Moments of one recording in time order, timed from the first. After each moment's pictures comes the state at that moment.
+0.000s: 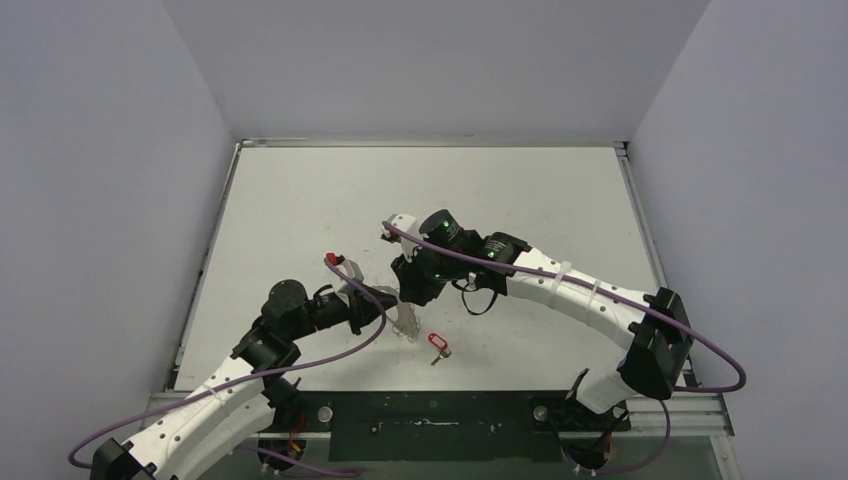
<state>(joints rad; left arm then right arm) -0.62 0.62 0.34 0.19 0.51 -0.16 0.95 1.51 1.29 -0.58 -0.27 0.05</state>
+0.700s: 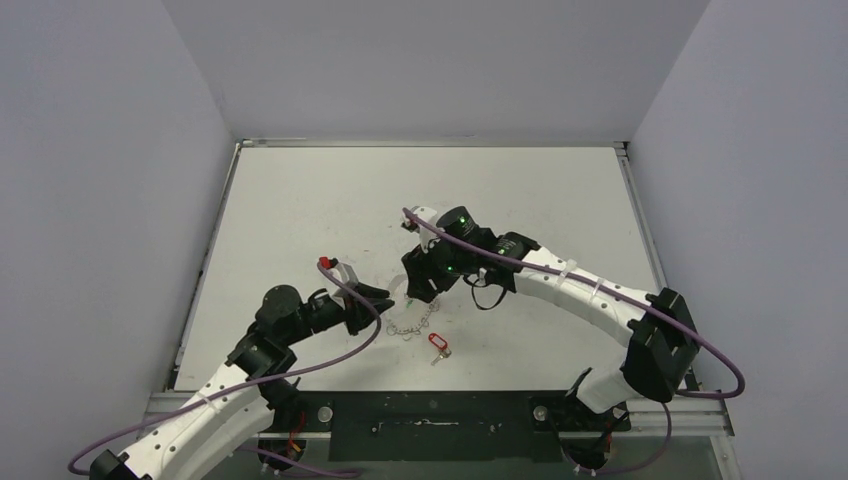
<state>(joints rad) -0.62 0.57 0.34 0.16 0.47 -0.13 0.88 1.49 1.21 -0.50 -0.26 0.09</state>
